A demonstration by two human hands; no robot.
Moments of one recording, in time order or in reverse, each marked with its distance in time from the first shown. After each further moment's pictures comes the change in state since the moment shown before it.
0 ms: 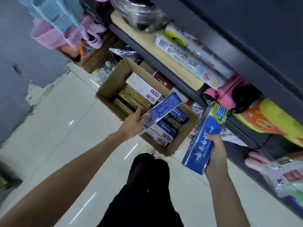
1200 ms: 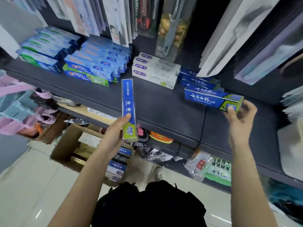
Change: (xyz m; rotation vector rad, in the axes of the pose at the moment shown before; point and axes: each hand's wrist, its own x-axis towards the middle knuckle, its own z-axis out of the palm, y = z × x) left_hand -0.144 0.325 0.060 -0.917 -0.172 0.152; right_hand -0.112 -0.301 -0.219 -0.153 0.380 -1.031
